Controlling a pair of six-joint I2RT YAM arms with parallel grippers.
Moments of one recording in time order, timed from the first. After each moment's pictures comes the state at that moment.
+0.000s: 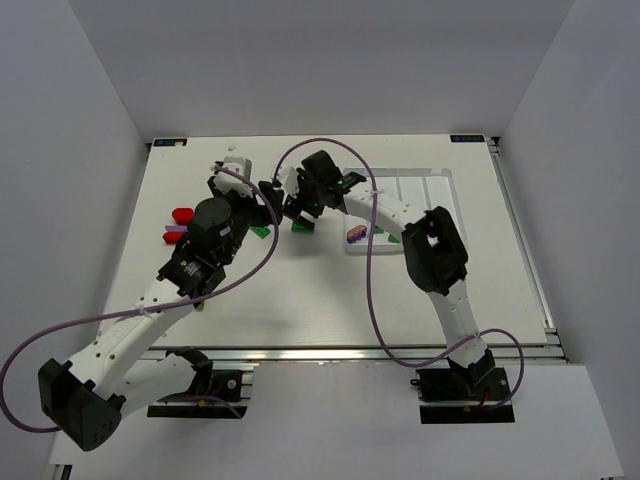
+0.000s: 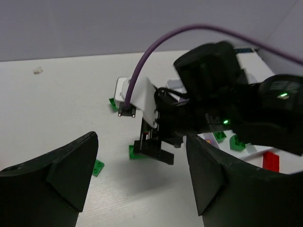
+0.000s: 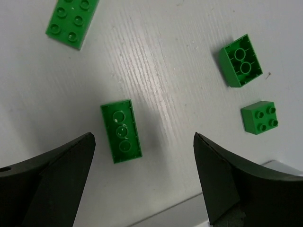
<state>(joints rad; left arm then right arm) -0.60 1.01 0.90 0.02 -0.30 -0.17 0.72 2.19 1.83 -0.43 -0.25 -0.56</state>
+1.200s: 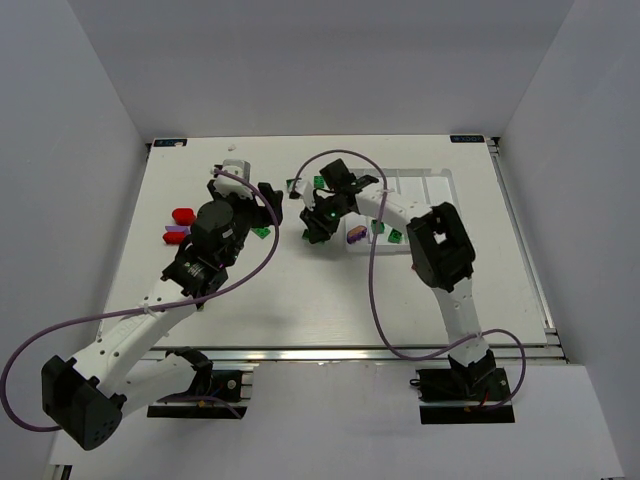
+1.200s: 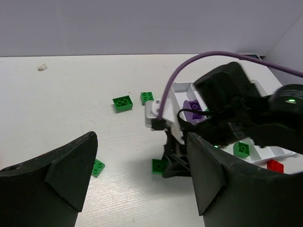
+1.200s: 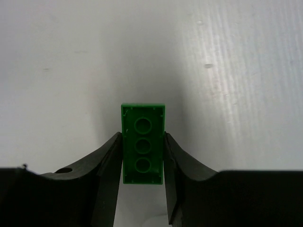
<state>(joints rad) -0.60 1.00 0.86 0.09 -0.34 -0.20 0.64 2.26 1.81 -0.58 -0.53 -0.53</state>
